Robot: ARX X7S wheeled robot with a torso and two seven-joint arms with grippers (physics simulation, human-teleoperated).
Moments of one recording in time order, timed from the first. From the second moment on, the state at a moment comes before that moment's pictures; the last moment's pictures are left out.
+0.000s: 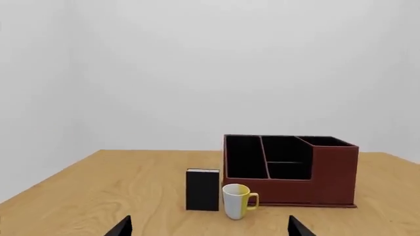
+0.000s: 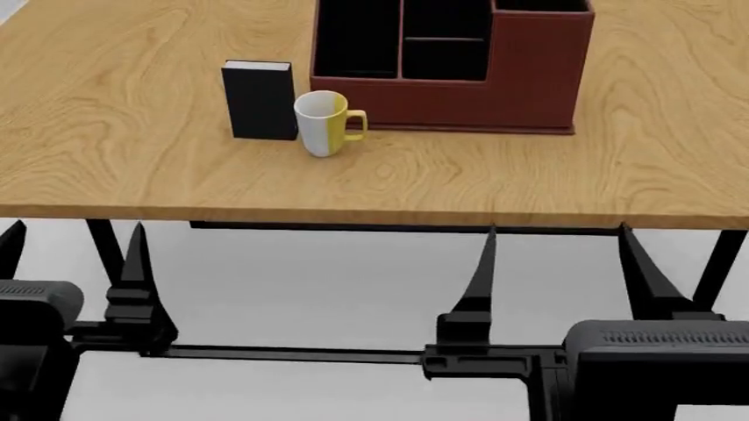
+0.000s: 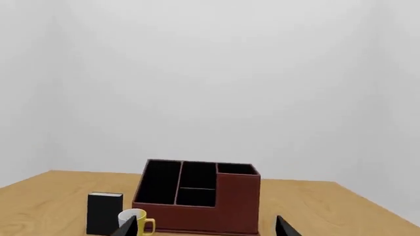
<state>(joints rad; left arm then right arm) -0.30 -0.17 0.09 0.35 -0.21 -0.39 -0.15 0.22 0.23 -0.05 -0.54 0.20 0.40 0.15</state>
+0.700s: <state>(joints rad) -0.32 -0.20 0.09 0.35 -0.22 -0.38 -0.18 0.20 0.27 -0.06 -0.55 0.20 0.37 0.15</state>
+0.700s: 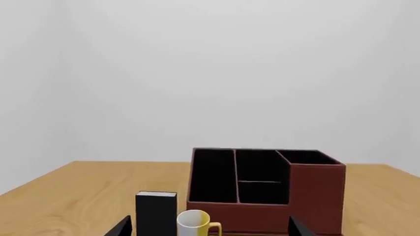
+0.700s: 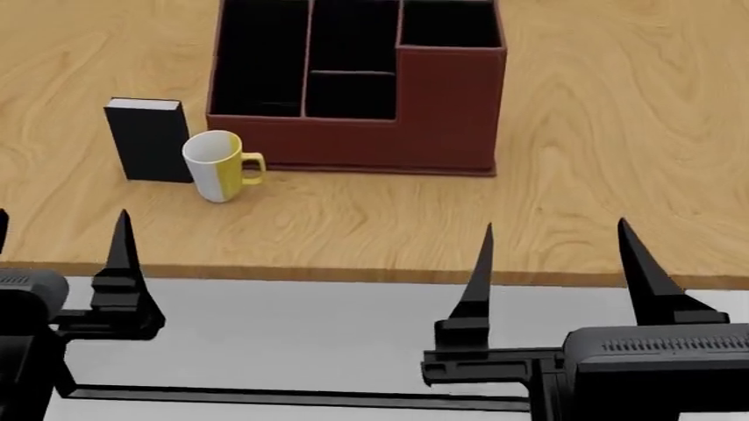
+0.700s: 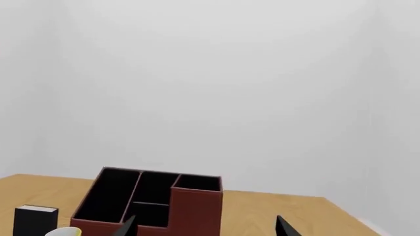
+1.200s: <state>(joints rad) -0.32 -0.21 0.08 0.37 -0.25 -0.39 -0.19 0.21 0.29 -0.09 -0.57 0.18 0.39 0.17</state>
